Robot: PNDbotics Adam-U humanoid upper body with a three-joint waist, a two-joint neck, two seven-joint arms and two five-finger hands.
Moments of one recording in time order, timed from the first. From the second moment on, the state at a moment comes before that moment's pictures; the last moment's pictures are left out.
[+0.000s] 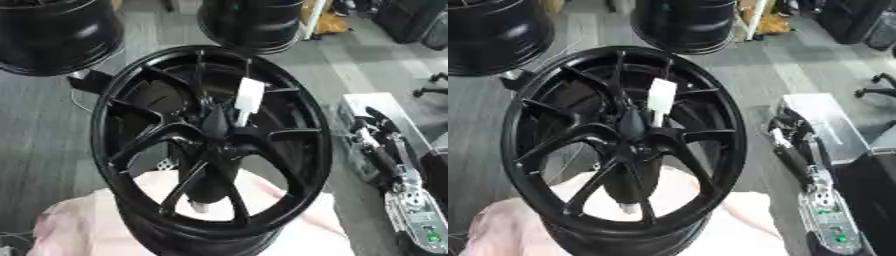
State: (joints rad) left arm -0.20 0.23 0.33 -1.86 -0.06 0.17 -0.06; right arm -0.12 -0.19 -0.18 -1.51 0.03 -0.19 -0.04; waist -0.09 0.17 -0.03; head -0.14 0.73
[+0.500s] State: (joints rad) left arm -0.20 0.21 0.32 -1.87 -0.05 0.19 -0.04; right arm -0.12 -0.19 -0.18 -1.51 0.03 -0.19 -0.04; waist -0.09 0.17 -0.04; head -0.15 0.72
